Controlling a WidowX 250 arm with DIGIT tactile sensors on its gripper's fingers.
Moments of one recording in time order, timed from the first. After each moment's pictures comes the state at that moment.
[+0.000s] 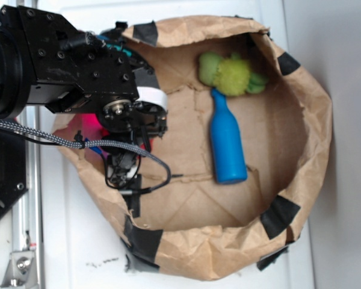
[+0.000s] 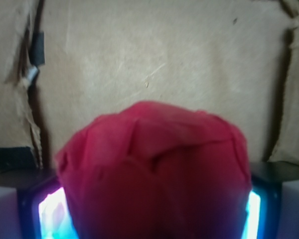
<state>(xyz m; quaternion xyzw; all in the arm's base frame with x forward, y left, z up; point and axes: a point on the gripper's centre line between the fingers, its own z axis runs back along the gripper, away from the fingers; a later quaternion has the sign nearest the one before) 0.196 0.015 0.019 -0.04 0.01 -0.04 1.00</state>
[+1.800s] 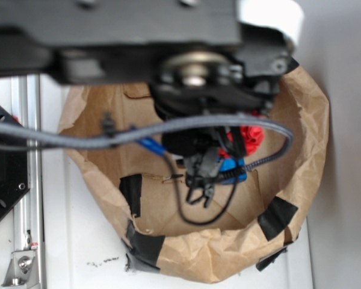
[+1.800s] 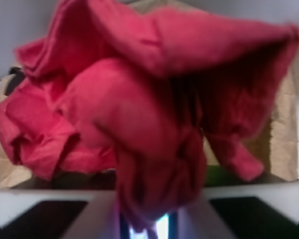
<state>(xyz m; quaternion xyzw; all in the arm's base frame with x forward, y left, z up) 0.253 -0.001 0.186 -0.01 -0.06 0.03 1.00</state>
